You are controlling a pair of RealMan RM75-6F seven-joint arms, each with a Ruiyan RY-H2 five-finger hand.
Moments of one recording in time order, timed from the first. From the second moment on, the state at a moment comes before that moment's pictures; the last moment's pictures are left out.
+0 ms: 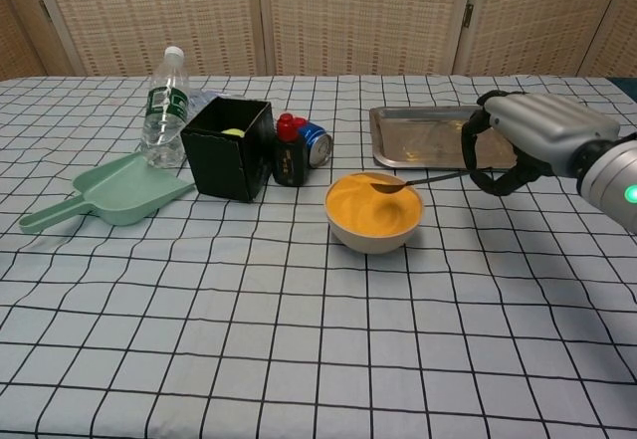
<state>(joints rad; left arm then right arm) -0.18 -1.16 0.03 -1.43 1.68 1.51 -0.23 0.55 -1.65 0.27 -1.45 -1.14 1.07 -0.57</state>
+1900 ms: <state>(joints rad) -0.19 -1.17 0.04 -1.42 1.68 1.50 -0.23 0.99 -1.37 0.08 -1.68 -0.44 0.84 -0.61</state>
